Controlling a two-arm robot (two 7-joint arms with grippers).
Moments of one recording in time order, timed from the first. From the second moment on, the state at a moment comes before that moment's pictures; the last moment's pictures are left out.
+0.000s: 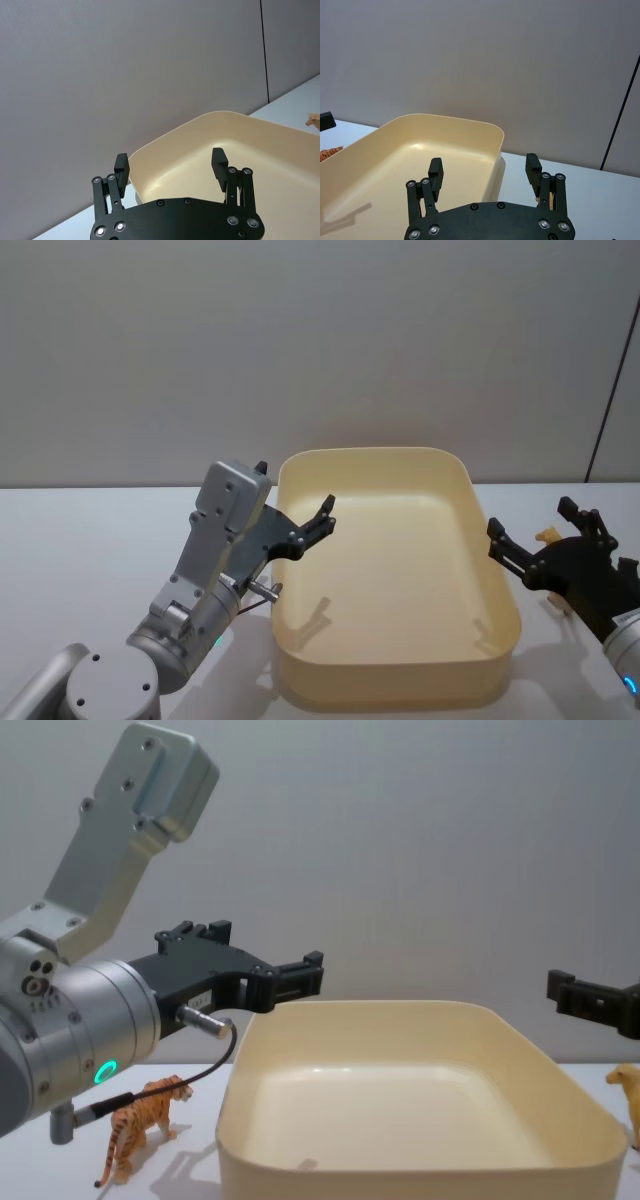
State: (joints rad) left arm -0.24 0.38 0.45 -1.63 -0.20 0.01 -0.01; right arm -0.01 0.34 -0.23 -1.77 0.29 0.03 0.07
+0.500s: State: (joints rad) left arm -0.24 0.38 0.45 -1.63 -0.20 0.01 -0.01; right arm -0.01 0.34 -0.23 -1.77 0.29 0.03 0.07
